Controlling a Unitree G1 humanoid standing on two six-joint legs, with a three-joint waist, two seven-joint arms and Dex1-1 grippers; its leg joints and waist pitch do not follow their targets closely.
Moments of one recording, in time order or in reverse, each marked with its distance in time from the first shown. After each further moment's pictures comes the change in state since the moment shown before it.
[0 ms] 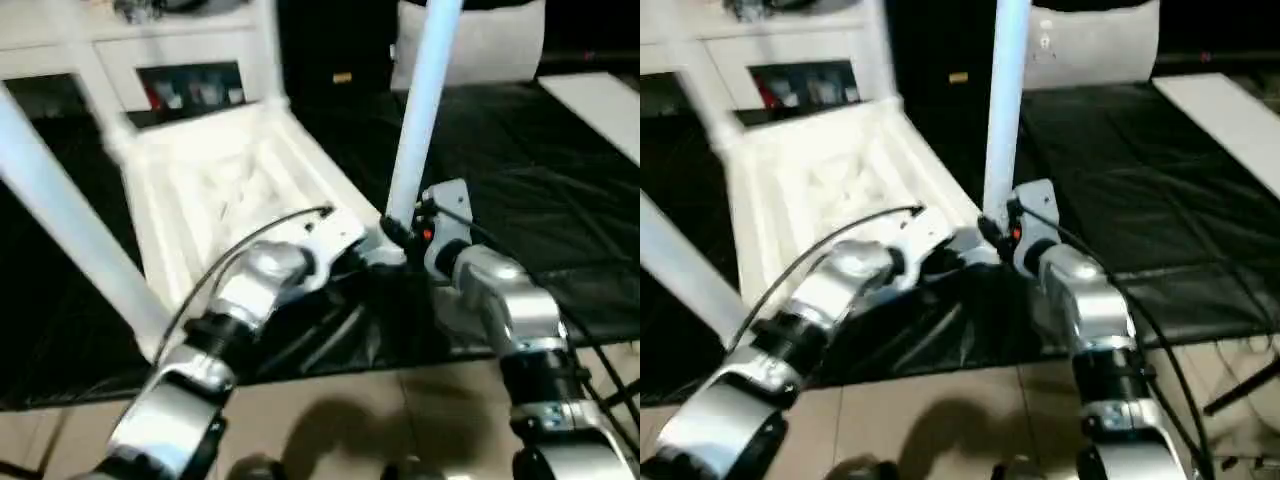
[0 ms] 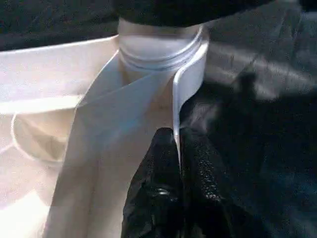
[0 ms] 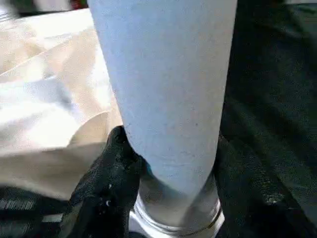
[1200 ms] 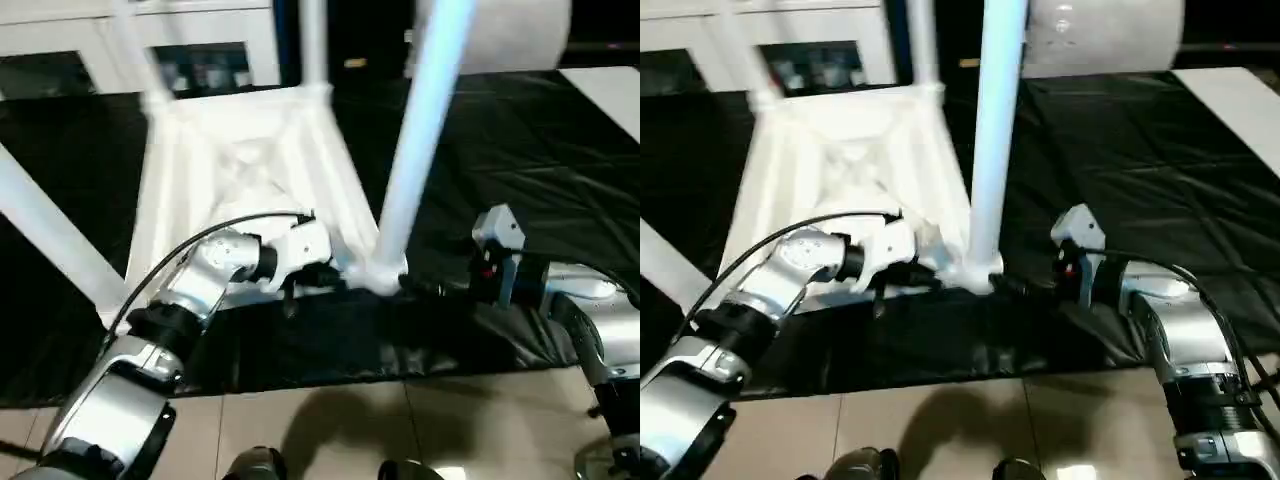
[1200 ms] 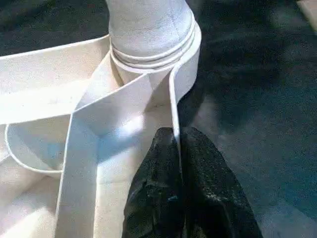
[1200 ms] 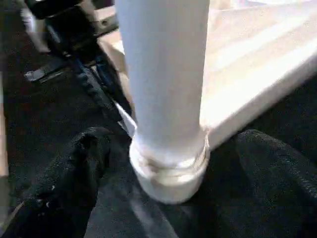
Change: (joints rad) left arm 0.004 0.271 -0.093 0.031 -0.067 -0.402 -0.524; right arm 0.139 -0.383 0.070 -0.075 0.150 -0.200 0.764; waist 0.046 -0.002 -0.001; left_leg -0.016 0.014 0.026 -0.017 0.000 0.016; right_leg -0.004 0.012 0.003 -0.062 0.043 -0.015
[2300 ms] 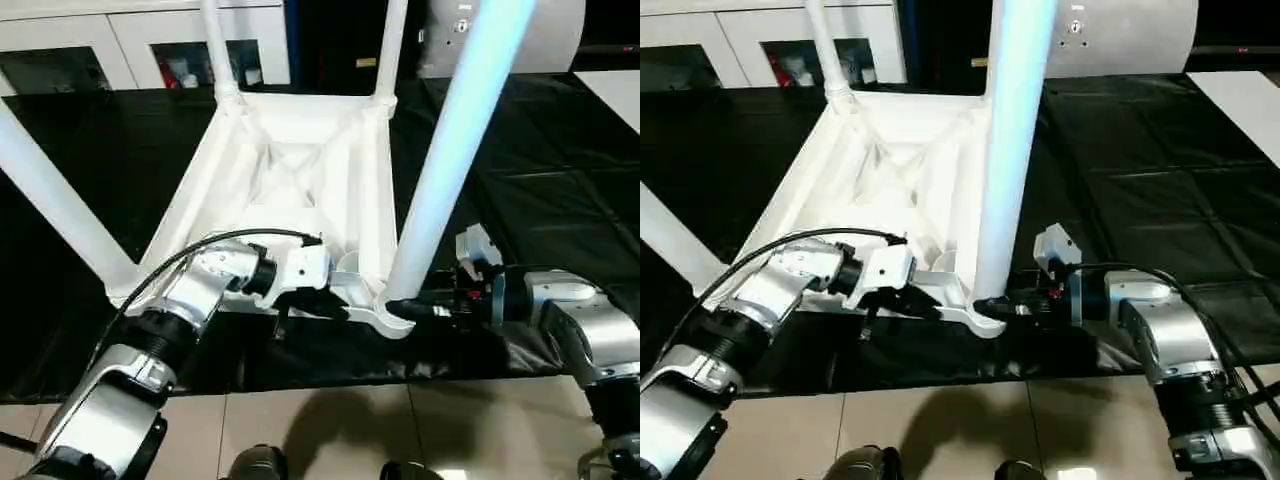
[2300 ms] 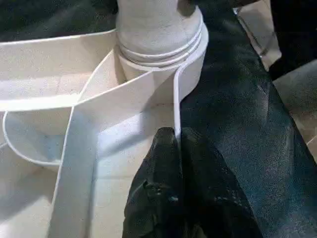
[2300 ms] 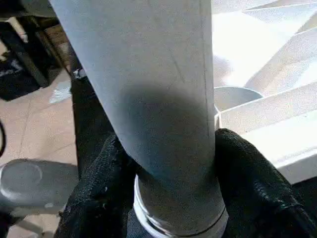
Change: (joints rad) left arm 0.037 0.008 -0.017 -0.066 -0.026 0.007 -0.114; right arm -0.005 0.017 0.064 -0.005 0.045 0.074 0.120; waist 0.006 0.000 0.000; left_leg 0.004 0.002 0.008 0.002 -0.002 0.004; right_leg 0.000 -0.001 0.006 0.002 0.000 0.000
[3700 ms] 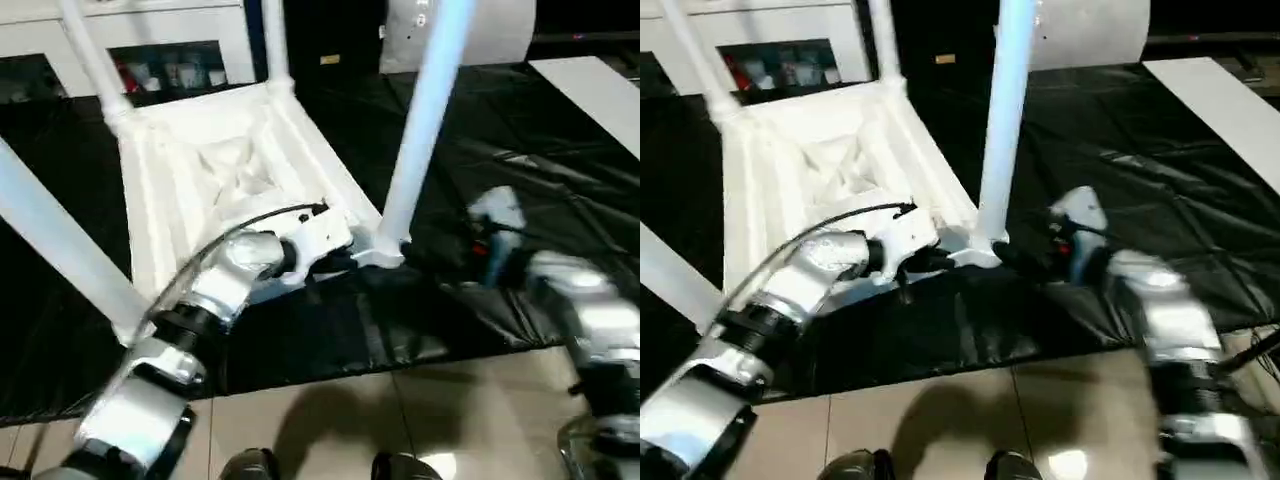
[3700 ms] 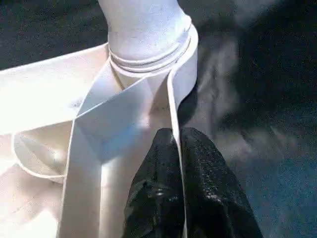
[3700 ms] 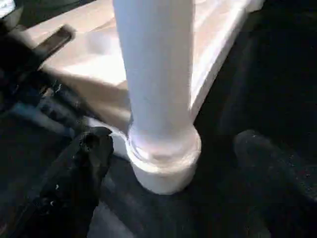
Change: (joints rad) left arm -0.042 -0.069 0.040 0.030 0.077 0.136 0.351; right arm -0.050 0.024 -0.132 0.080 -0.068 -0.045 -0.286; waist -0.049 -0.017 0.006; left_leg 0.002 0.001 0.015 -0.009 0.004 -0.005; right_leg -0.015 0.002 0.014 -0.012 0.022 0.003
